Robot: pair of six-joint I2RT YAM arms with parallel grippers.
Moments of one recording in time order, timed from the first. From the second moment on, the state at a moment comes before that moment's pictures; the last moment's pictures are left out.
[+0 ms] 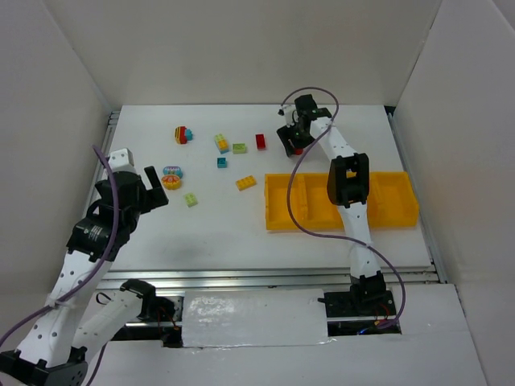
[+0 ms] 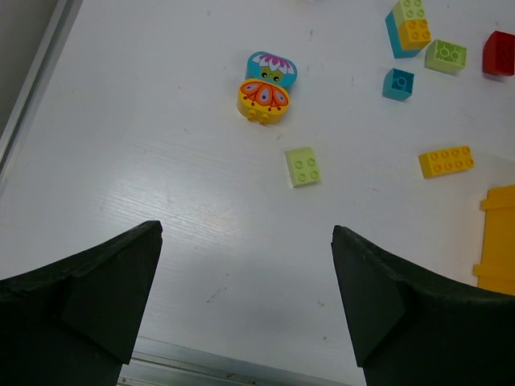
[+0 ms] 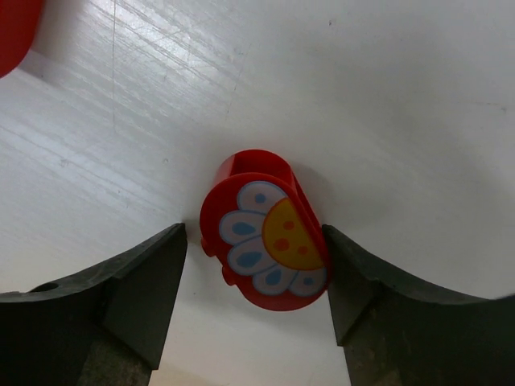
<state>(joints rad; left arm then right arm) -0.29 0.75 0.97 -0.77 -0.43 -0.42 0.23 2.61 2.42 -0.89 -0.14 -0.32</state>
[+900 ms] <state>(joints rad) -0.27 0.76 0.97 -0.76 -0.38 -0.42 0.21 1.81 2.00 -0.58 0.08 0.12</state>
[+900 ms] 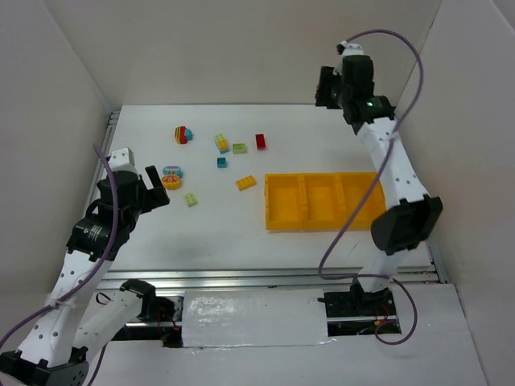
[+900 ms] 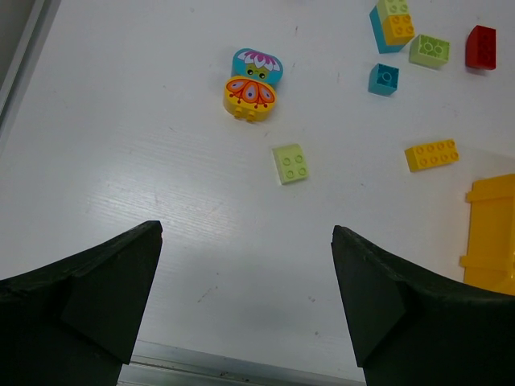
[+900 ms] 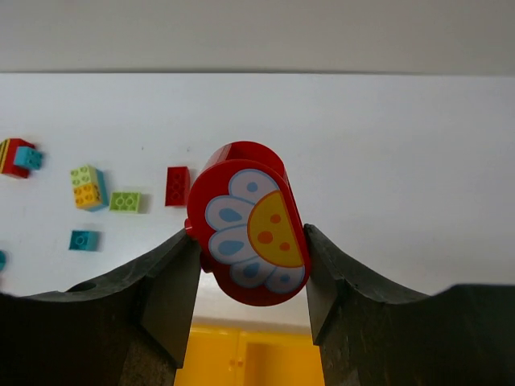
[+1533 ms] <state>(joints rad) -0.27 0.73 0.97 -0.76 -0.36 -0.42 0.44 1.51 1.25 -0.58 0.03 0.42</state>
